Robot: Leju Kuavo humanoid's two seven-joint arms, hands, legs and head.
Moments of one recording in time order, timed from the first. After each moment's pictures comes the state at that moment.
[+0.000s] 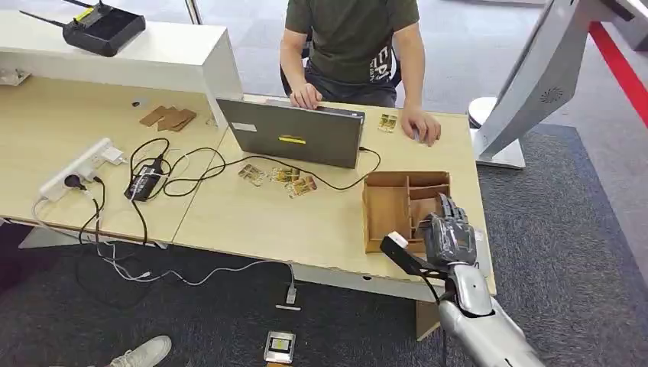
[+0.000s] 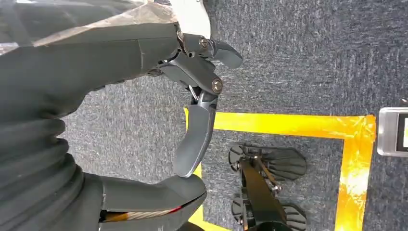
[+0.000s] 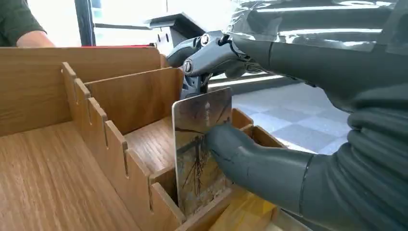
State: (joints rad) left arm -0.15 0.13 -0.97 -0.24 1.07 0.15 -0.17; right arm -0.55 -0.18 0.85 -0.78 0.98 -0.49 0.31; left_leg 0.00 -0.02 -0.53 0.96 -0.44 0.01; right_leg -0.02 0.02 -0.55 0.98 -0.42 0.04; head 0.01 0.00
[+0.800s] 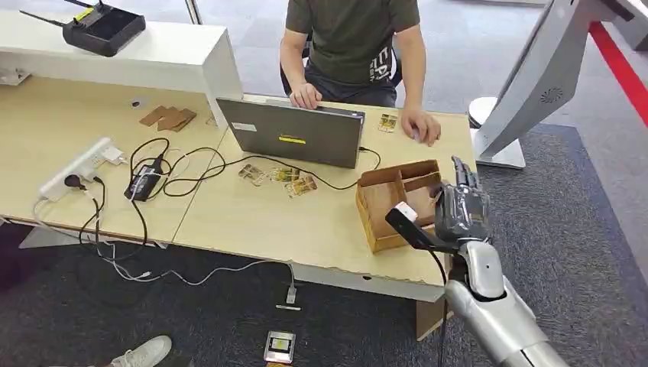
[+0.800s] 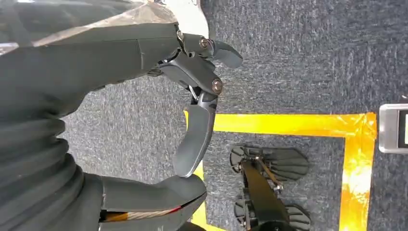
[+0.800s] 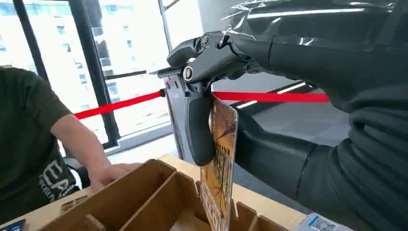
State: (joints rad) left arm -0.16 0.13 -0.98 -0.24 1.05 0.15 -0.16; right arm -0.57 -0.22 0.78 -1.03 1.03 -0.46 0.34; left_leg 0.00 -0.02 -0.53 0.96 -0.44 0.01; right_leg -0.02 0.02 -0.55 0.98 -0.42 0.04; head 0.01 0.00
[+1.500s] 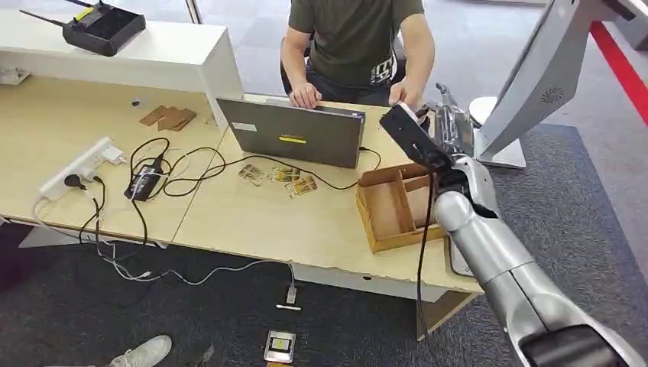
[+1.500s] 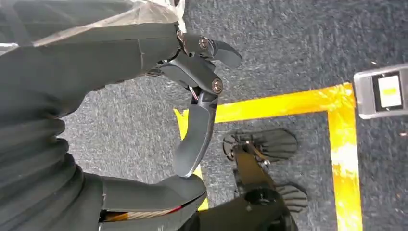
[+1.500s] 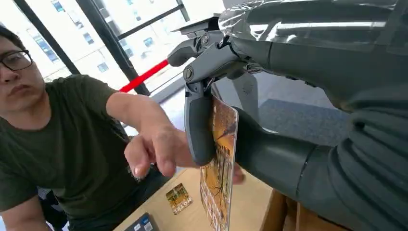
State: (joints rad) left arm -0.23 0.10 -1.03 -0.24 0.98 0.09 -0.11; right arm -0.93 -0.06 0.76 -0.89 0.61 -0.27 0.28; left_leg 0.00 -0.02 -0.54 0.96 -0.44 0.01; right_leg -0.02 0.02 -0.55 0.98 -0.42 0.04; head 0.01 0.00
